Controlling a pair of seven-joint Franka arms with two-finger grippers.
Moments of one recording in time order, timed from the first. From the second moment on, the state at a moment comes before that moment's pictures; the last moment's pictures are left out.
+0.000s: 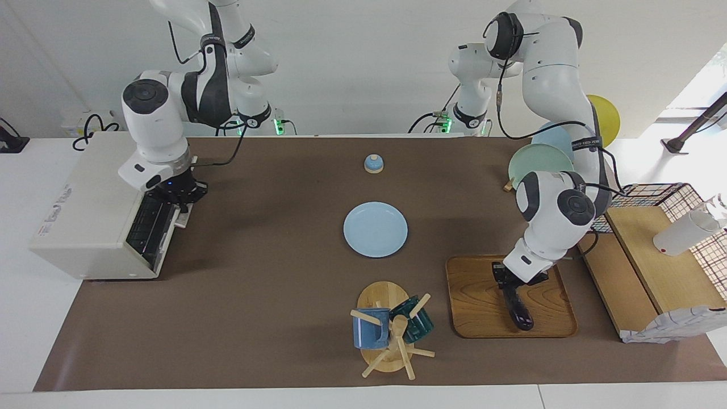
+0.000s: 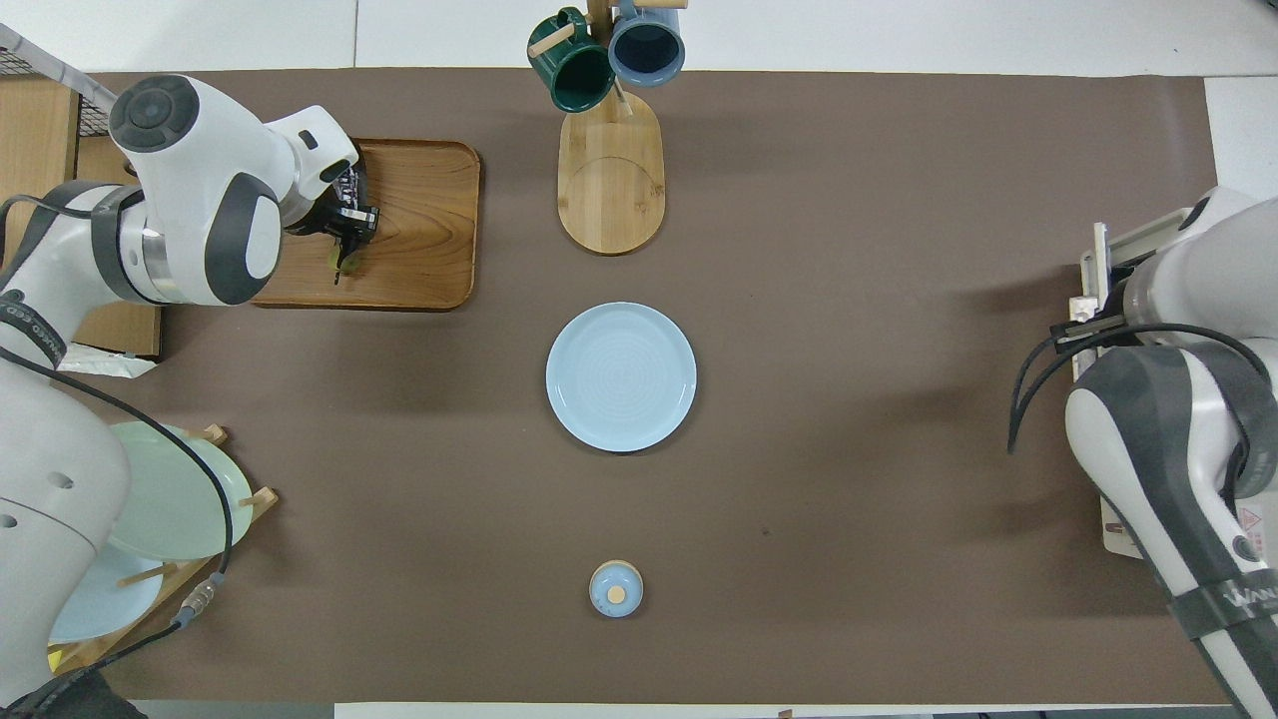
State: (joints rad) left arm -0.09 0.57 -0.08 -1.52 -0.03 2.15 0.06; right arm 0.07 0.01 -0.07 -2.09 -0.17 2.11 -0.09
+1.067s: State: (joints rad) left arm -0.56 0.21 -0.12 -1.85 -0.21 2.14 -0.46; right arm 0.10 0.18 -0.07 -2.17 -0.02 2.35 -0.04
